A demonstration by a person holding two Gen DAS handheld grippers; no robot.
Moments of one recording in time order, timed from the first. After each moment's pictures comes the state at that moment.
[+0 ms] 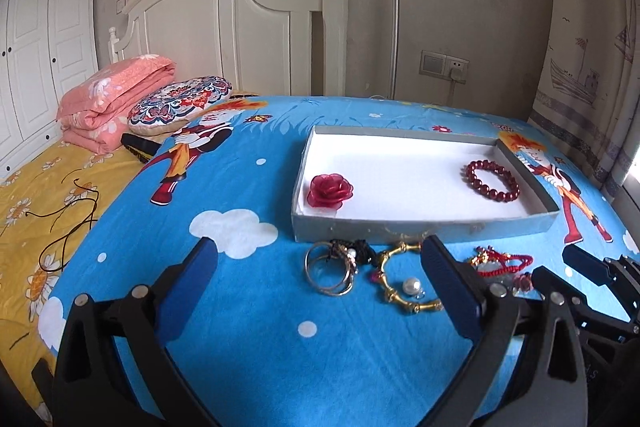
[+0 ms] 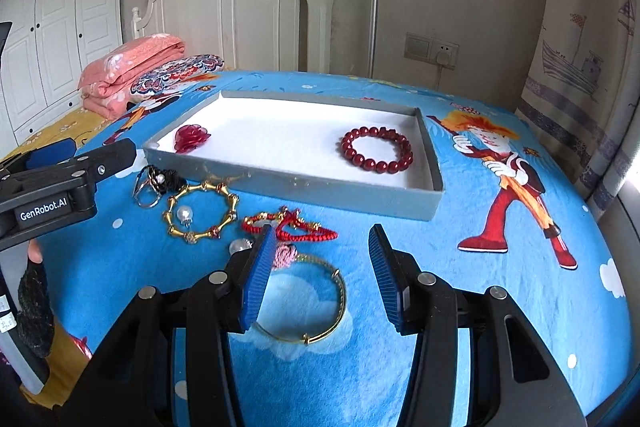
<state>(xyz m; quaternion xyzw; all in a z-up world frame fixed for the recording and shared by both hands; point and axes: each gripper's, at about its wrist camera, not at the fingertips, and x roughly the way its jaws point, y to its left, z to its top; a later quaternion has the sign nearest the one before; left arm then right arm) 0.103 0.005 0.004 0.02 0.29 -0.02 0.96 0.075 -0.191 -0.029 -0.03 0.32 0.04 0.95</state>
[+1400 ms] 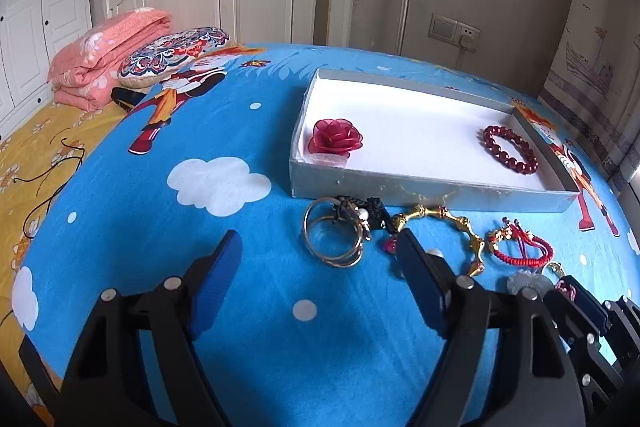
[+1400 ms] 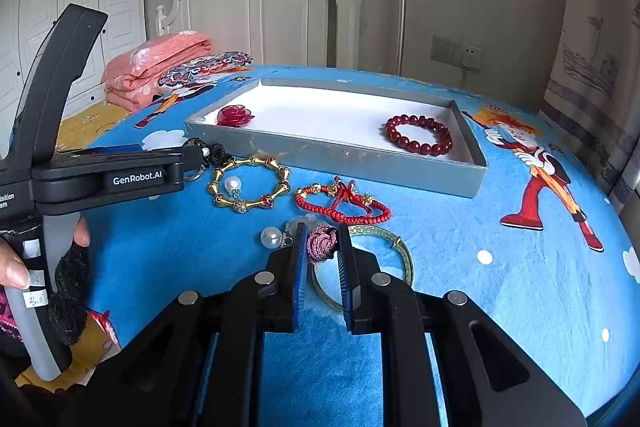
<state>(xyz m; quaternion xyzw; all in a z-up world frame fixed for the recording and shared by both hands) 0.137 0.011 -0.027 -0.02 0.37 -0.02 0.93 0.051 -0.168 -0.040 -0.03 0.30 0.08 0.95</state>
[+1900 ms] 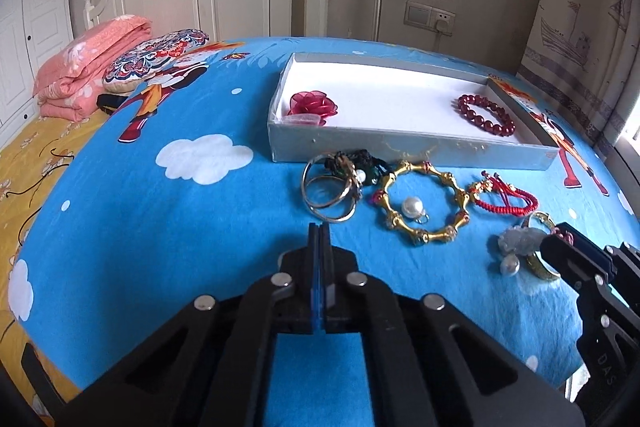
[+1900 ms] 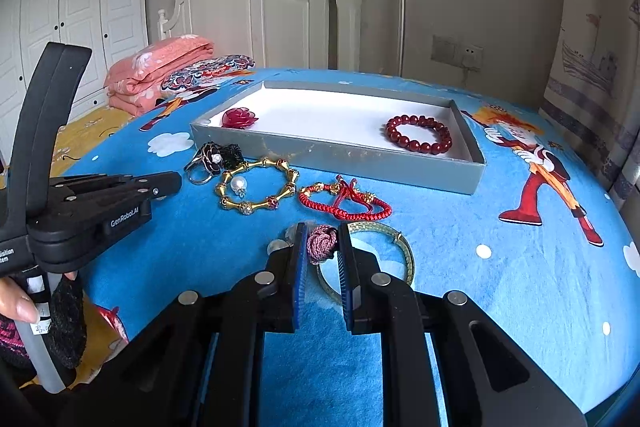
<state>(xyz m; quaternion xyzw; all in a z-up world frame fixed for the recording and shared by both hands) 0.104 0.008 -0.040 0.00 0.36 -0.06 0.93 0.044 -0.169 -0.038 -0.02 0.30 0.08 0.95</state>
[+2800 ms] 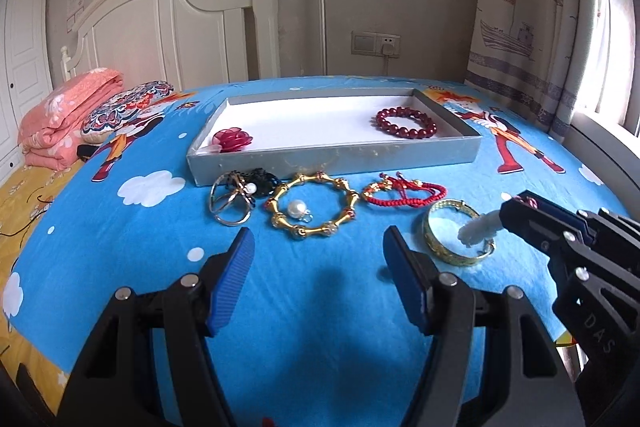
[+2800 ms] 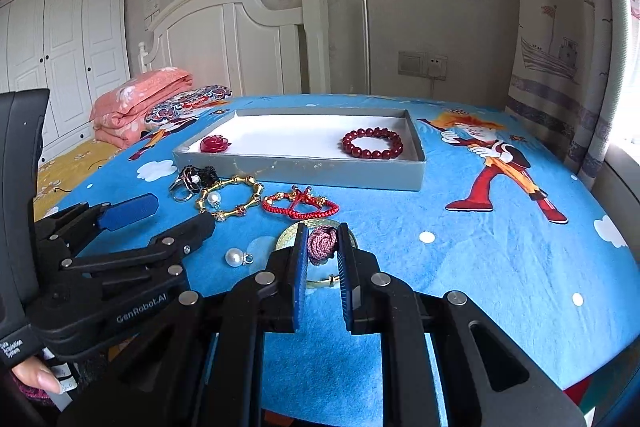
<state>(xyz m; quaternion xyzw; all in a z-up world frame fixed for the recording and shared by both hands) 0.052 -0.058 -0.032 0.05 0.28 -0.12 0.95 0.011 -0.206 -0.029 0.01 0.26 0.04 0.97</state>
